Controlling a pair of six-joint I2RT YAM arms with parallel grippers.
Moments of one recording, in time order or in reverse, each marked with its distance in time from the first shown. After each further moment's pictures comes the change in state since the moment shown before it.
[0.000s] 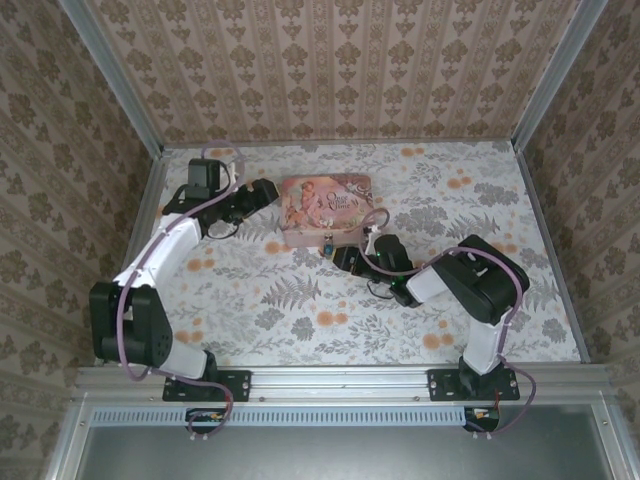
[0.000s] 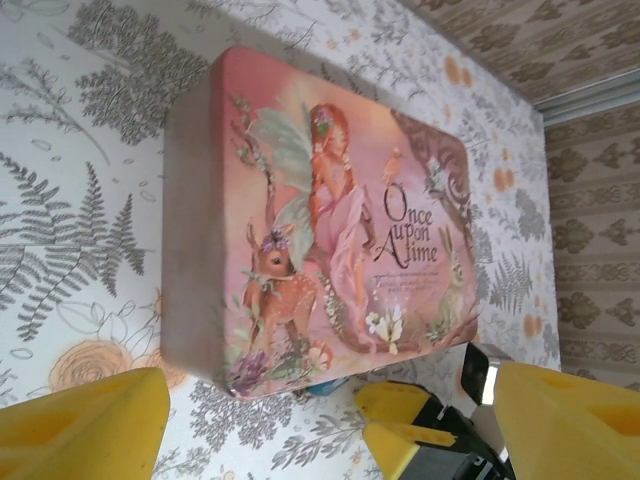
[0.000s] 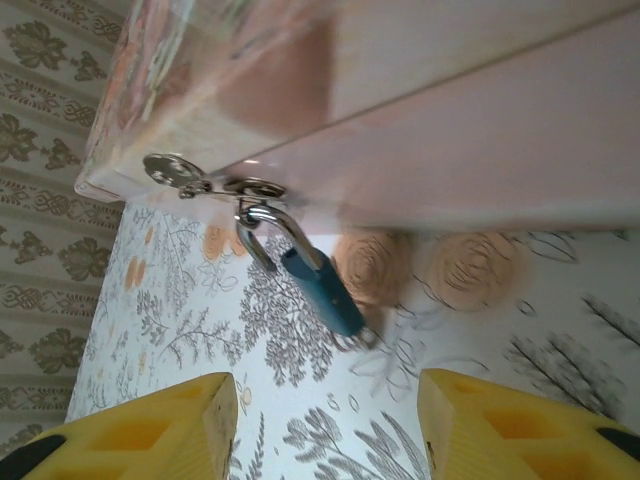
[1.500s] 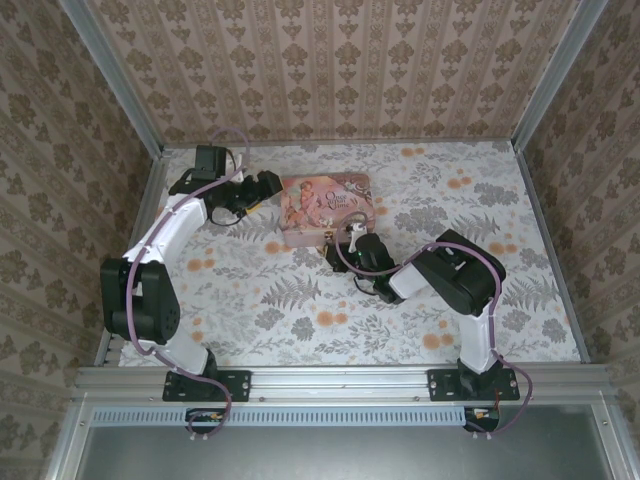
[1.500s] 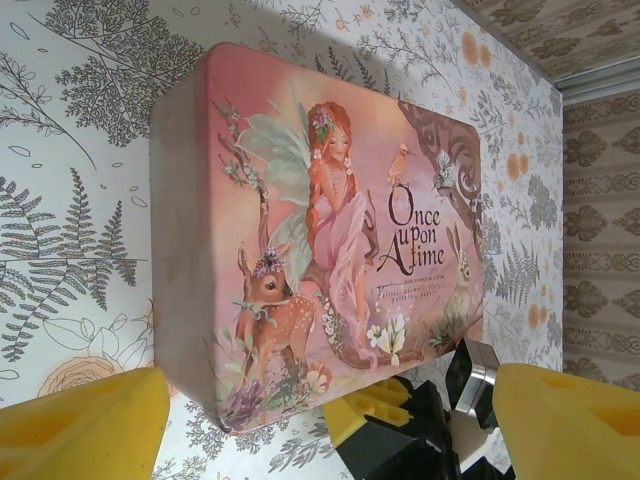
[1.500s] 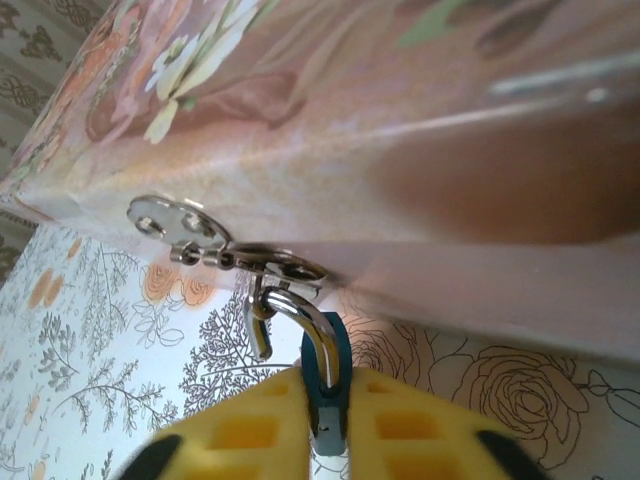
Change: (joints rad) left arm 0.000 0.140 0.163 -0.102 0.027 0.023; right arm 0.068 0.119 0.120 0.006 0.185 -0.183
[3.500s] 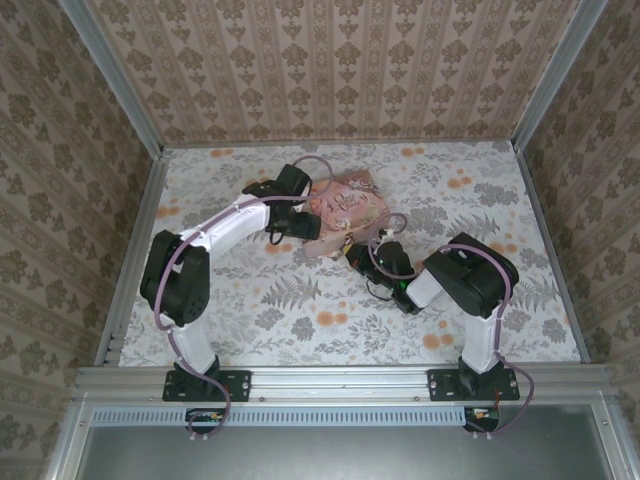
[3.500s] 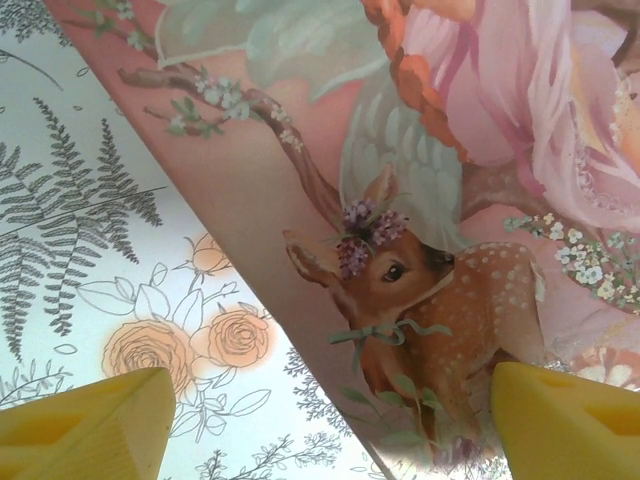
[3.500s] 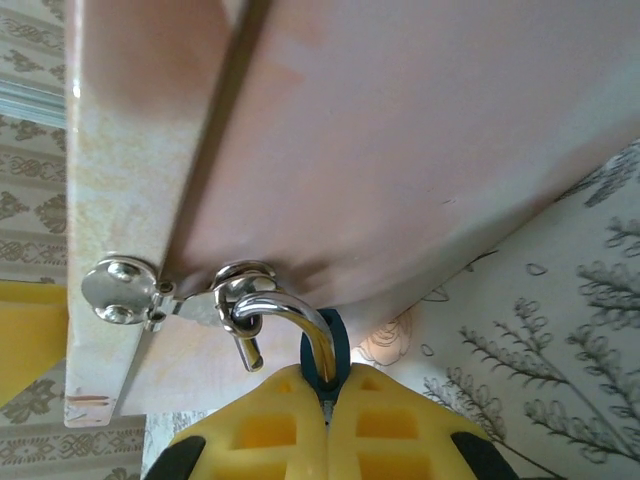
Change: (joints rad) left arm -0.387 0.208 0.102 -0.216 -0.578 0.284; right arm -0.082 -0.071 -0.186 0.161 0.005 0.482
